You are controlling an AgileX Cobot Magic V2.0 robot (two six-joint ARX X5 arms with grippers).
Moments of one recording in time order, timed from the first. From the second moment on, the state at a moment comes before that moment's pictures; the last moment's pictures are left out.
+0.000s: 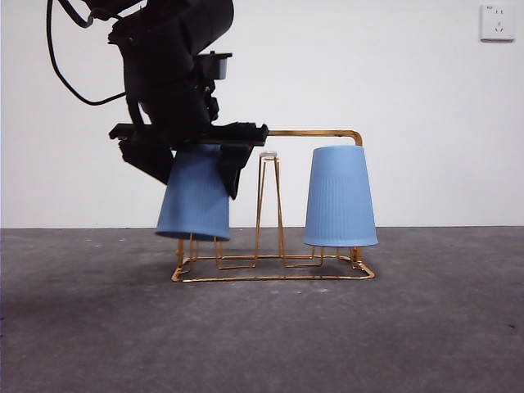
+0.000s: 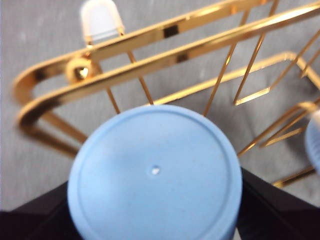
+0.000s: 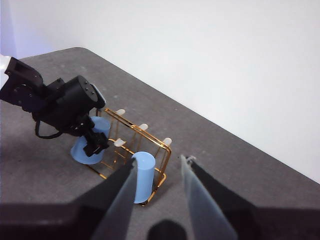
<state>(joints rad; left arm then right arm) -0.62 1.74 1.22 -0.30 -0.33 -0.23 0.86 0.79 1.72 -1.21 0.31 -0.21</state>
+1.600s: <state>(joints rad) -0.61 1.52 1.23 -0.62 -0.06 -0.24 0.86 0.79 1.72 -1.24 0.31 -0.21</state>
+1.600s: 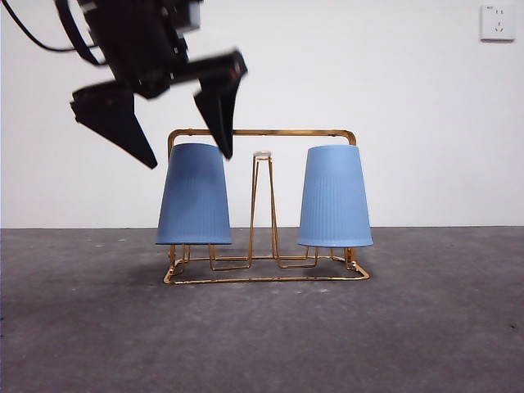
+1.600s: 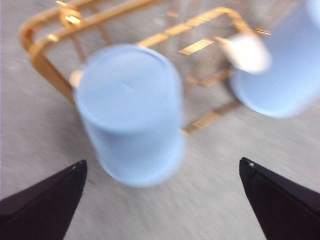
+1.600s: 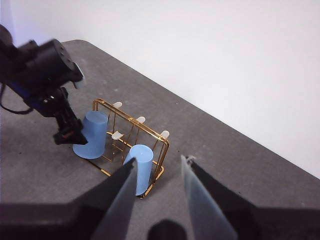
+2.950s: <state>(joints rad) -0.61 0.74 1.23 -0.93 0.32 -0.31 0.86 0.80 1.72 -1.35 0.14 -0.07</state>
